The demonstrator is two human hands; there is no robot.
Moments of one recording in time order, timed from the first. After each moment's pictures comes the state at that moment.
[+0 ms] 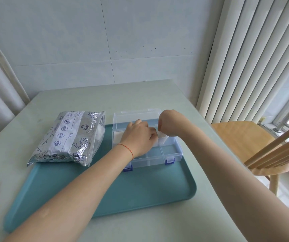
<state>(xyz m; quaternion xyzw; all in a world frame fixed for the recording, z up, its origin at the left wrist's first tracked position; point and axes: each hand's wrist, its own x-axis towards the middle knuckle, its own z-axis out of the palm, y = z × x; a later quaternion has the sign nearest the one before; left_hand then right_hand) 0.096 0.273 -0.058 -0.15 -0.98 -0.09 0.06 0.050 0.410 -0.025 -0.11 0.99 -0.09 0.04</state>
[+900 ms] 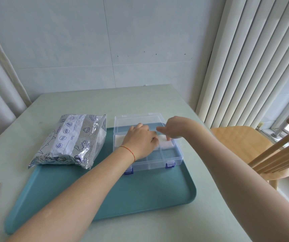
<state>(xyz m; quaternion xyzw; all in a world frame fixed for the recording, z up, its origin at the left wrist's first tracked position) 0.093 0.274 -0.059 -0.16 -0.98 -0.05 0.05 0.045 0.419 -0.016 -0.09 0.98 0.01 0.15</state>
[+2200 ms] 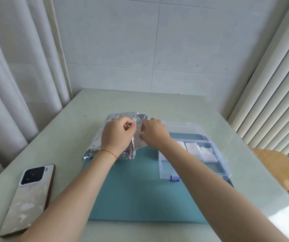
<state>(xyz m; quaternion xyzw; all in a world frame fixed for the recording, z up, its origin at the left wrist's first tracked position) 0.130 0.097 -0.042 0.08 -0.87 -0.37 0.31 0.062 0.221 -0.036 -0.22 0.96 -0.15 -0.02</state>
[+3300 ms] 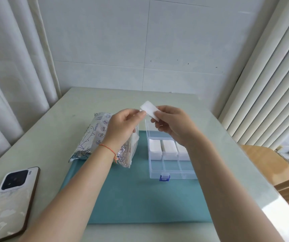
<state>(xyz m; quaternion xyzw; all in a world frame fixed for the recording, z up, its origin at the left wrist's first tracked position) 0.125 0.133 -0.013 0.02 -0.76 -0.62 0.19 0.080 0.301 0.015 -0.15 0.70 -0.69 0.13</state>
